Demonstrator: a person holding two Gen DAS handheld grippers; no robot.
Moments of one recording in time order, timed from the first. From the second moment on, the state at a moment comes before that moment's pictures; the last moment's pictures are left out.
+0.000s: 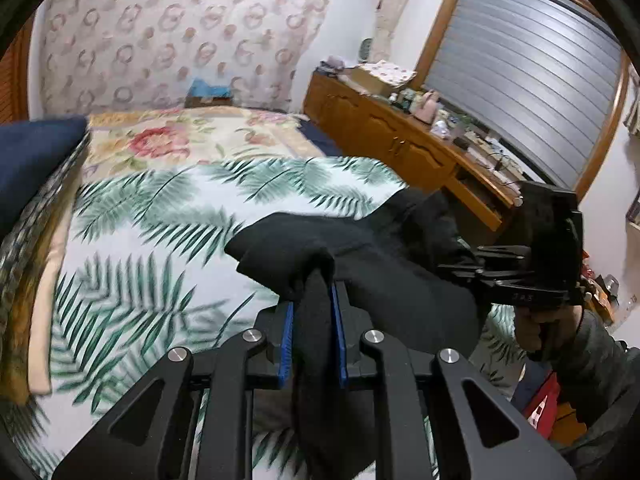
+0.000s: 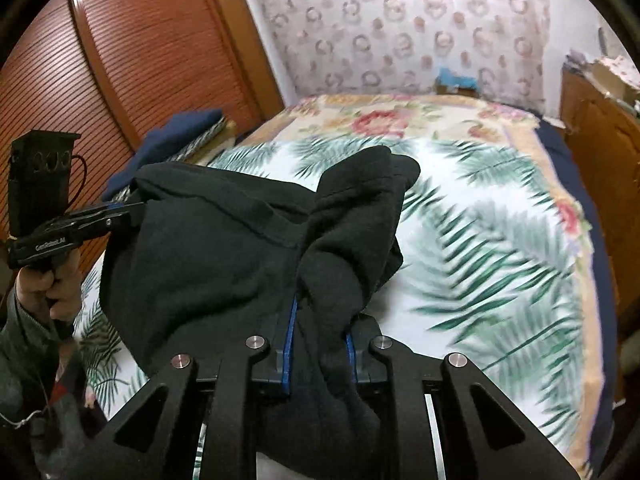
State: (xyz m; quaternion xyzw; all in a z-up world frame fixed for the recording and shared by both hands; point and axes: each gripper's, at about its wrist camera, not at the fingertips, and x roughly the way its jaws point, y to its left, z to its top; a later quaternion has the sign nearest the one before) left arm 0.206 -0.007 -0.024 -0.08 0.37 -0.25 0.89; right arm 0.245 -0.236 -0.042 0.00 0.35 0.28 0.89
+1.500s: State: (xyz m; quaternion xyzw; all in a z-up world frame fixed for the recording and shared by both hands) left arm 0.193 0.005 -0.038 -0.10 0.36 -0.24 0.89; right arm 0.263 -0.223 -0.050 0.03 0.33 0.25 0.91
